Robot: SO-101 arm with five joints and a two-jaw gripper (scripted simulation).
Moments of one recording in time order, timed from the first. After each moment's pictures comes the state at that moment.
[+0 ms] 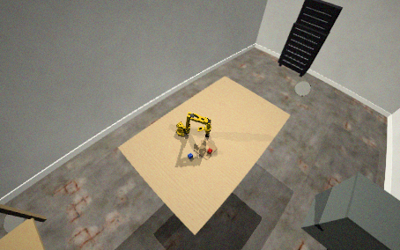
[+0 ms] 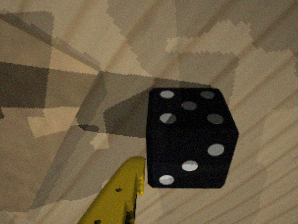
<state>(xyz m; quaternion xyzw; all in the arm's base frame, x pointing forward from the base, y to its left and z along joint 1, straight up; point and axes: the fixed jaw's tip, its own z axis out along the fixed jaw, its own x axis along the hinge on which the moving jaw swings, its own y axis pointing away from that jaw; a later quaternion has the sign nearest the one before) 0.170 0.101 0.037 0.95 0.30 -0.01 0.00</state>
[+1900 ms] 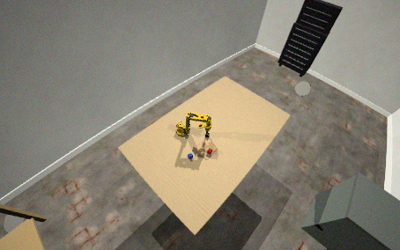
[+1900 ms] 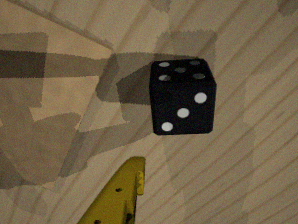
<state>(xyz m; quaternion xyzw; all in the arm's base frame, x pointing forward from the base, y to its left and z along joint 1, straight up) 0.168 0.100 0.070 0.96 0.27 -0.01 0.00</state>
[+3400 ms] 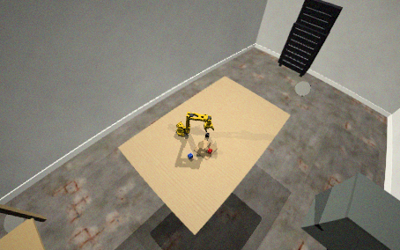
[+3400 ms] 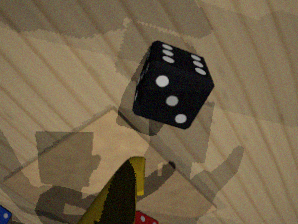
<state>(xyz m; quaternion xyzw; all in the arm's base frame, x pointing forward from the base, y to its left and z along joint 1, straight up) 0.159 0.107 0.070 0.96 -0.29 0.00 0.00</state>
